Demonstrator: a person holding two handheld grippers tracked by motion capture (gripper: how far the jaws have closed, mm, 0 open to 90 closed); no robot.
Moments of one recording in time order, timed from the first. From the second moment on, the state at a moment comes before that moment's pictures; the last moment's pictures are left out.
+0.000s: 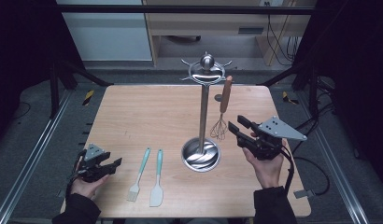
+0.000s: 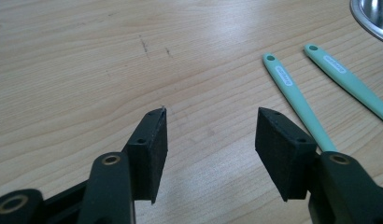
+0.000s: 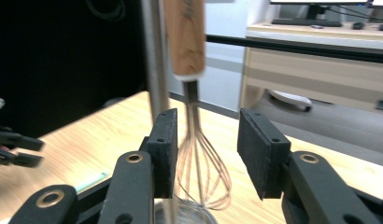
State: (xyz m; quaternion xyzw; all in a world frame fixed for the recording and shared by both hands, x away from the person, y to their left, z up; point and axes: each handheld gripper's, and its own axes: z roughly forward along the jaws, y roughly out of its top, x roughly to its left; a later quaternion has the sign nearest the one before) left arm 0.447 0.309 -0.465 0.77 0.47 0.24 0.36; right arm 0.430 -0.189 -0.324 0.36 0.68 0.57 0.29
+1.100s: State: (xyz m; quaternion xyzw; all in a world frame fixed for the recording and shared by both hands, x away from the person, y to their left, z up) left arm 0.447 0.309 -0.464 0.77 0.47 0.23 0.36; right arm 0.427 -0.197 -0.288 0.38 0.65 0.56 0.33
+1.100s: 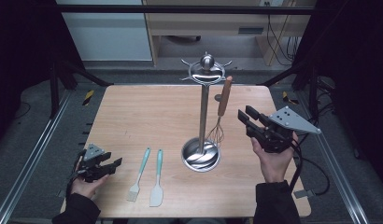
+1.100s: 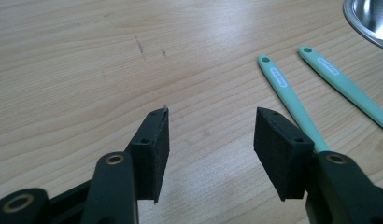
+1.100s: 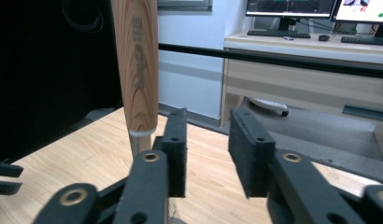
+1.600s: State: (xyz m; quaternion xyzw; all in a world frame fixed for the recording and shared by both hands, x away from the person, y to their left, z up) left arm 0.447 0.308 -0.463 0.77 0.48 0.22 0.36; right arm 0.430 -0.186 -0.265 0.37 0.64 0.58 0.34
